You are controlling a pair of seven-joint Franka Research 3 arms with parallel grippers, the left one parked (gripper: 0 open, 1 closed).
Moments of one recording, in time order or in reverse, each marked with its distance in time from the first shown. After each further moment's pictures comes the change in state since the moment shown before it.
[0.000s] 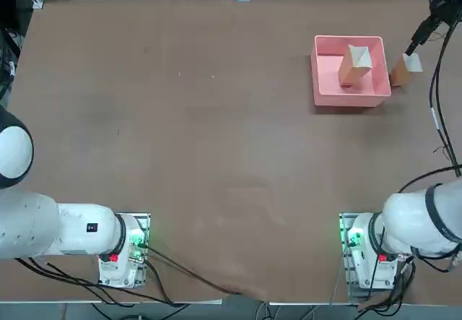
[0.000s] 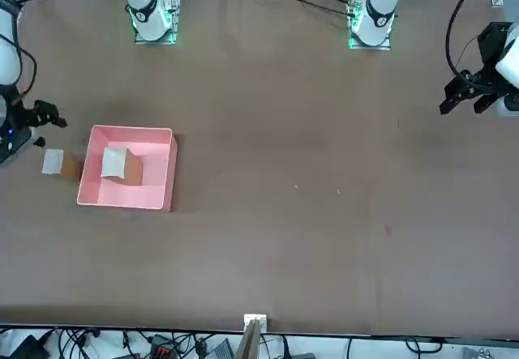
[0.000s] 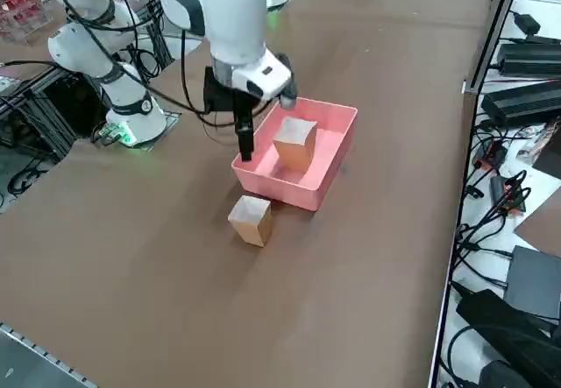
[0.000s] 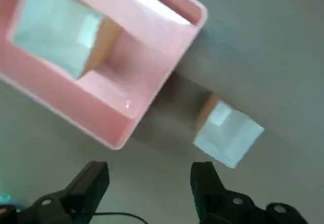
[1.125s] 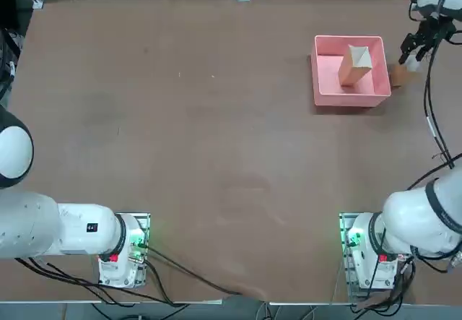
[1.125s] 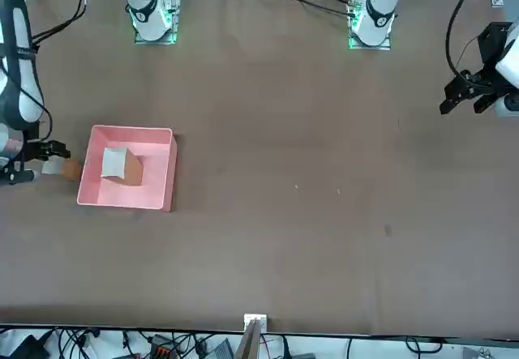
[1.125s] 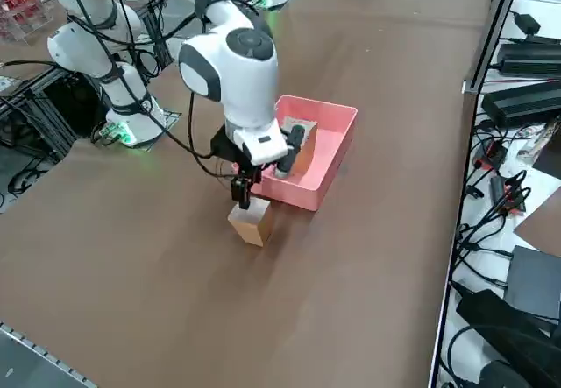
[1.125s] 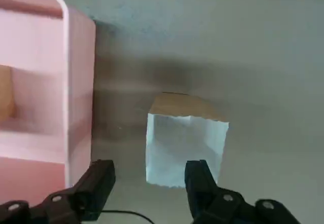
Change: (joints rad) arm -0.035 0.165 0.000 0.000 -0.053 0.183 0.390
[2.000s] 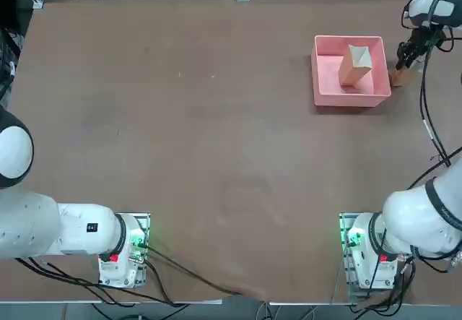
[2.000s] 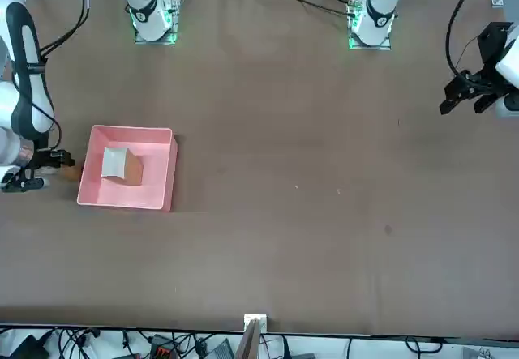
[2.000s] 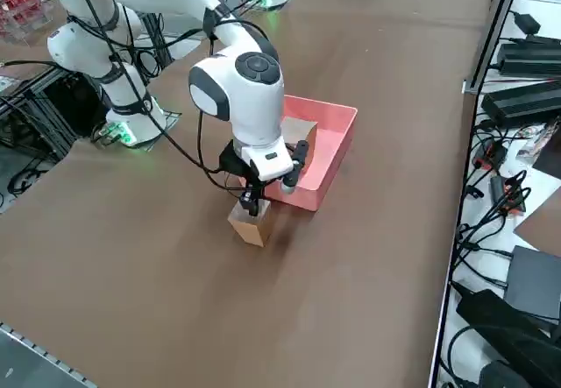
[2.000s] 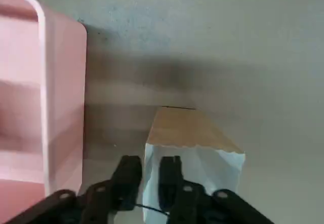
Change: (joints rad) arm 0.001 0.063 0.004 -0.001 -0.001 0.071 0.005
